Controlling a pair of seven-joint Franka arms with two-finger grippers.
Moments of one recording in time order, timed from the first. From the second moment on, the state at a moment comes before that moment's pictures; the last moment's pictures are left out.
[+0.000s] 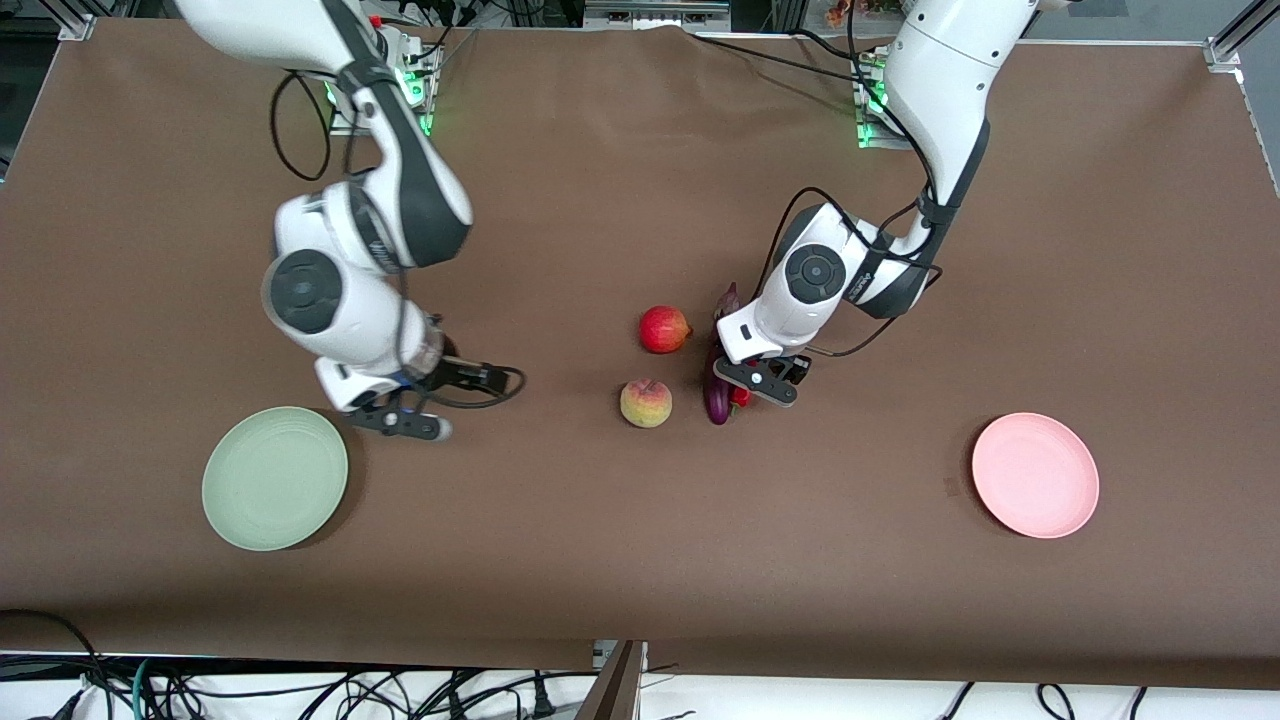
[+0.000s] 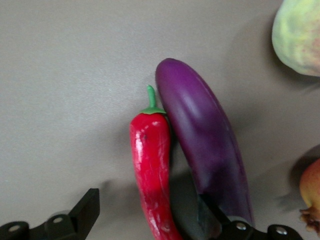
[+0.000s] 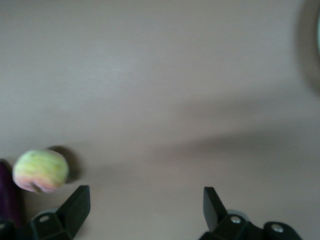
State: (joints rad) left arm -0.44 0.60 -0.09 -1.90 -0.01 2.53 -0.10; right arm 0.52 0.54 -0.11 -1.49 0.19 2.07 0.56
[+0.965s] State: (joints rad) left arm -0.42 0.60 -0.08 -1.88 -0.01 2.52 -0.10; right arm 0.71 0.74 -0.11 -1.49 0.19 2.53 0.81
